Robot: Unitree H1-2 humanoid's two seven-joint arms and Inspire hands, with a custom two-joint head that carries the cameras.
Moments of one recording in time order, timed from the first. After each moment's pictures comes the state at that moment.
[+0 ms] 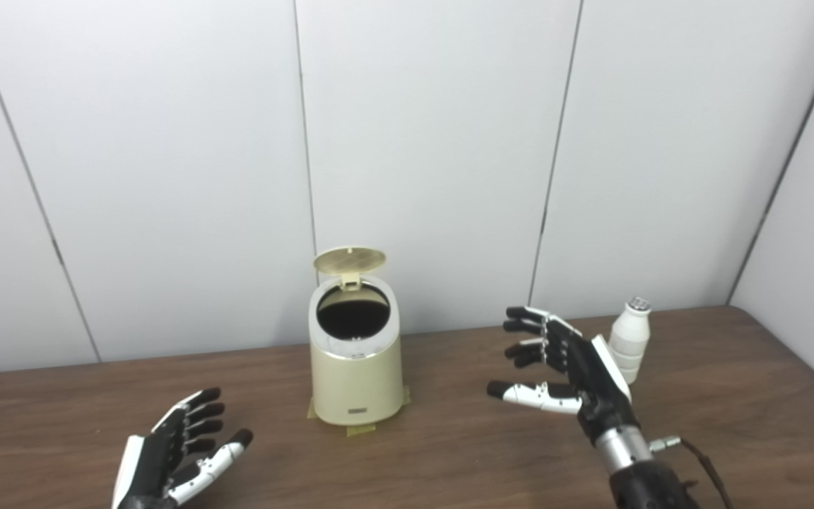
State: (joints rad) left arm -0.21 0.16 0.05 0.10 0.14 0.04 0.03; right arm -0.31 -0.23 -0.08 -0.08 -0.15 0.04 -0.04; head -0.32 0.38
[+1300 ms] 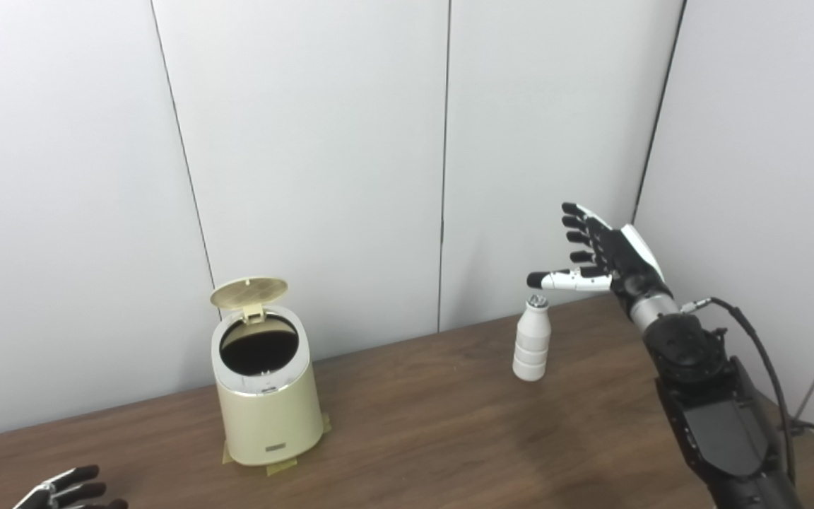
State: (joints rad) left arm -0.23 0.21 0.09 0.17 0.06 0.00 0.00; right arm -0.46 -0.54 -0.25 0.05 -0.14 0.40 0.06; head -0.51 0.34
